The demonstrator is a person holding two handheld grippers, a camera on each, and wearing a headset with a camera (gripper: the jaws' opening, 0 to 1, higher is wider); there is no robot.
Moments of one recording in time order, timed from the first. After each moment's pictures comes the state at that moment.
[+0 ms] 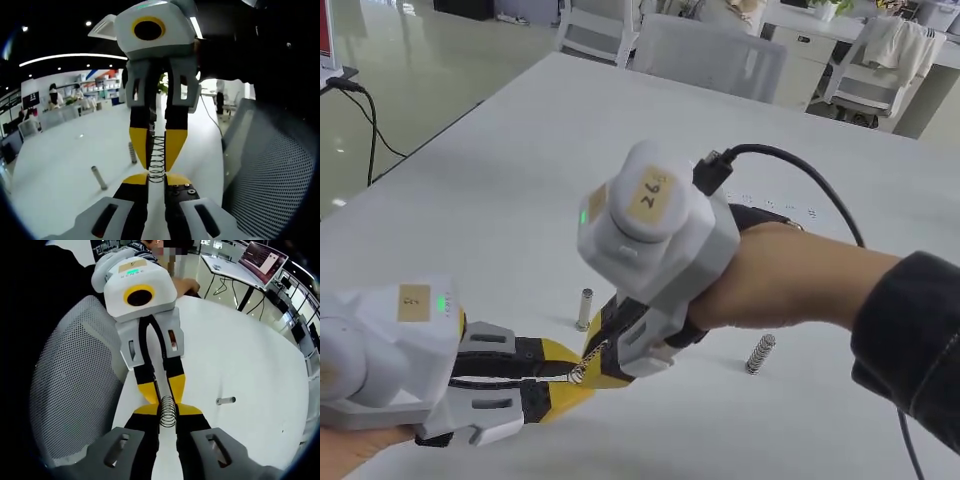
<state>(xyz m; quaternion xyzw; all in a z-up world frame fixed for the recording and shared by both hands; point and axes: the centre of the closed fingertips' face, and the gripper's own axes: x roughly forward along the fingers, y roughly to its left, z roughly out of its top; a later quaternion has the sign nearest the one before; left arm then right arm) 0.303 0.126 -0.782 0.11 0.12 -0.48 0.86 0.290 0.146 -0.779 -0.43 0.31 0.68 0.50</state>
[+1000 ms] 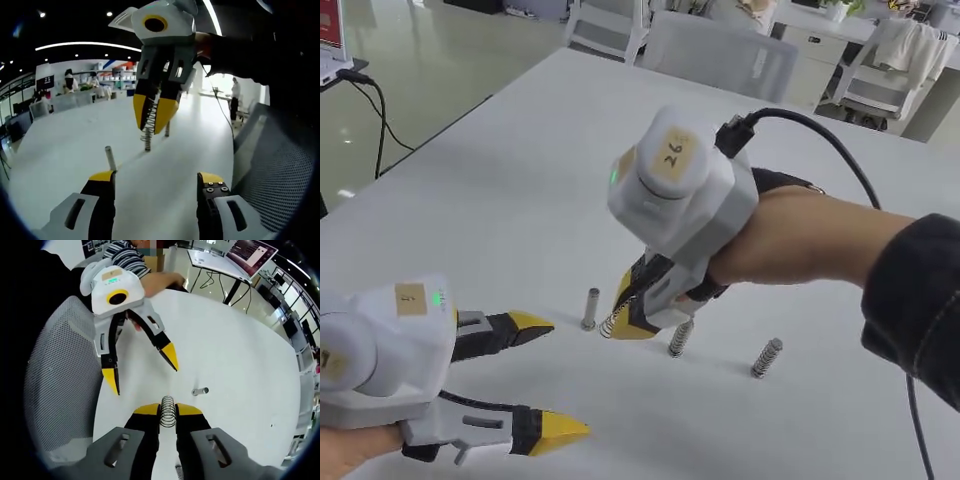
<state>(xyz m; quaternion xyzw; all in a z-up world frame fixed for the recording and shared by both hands) 0.314 0.152 -0.798 0.06 0.16 -0.42 0.89 0.341 0.143 -0.771 -0.46 0.31 0.65 0.53</state>
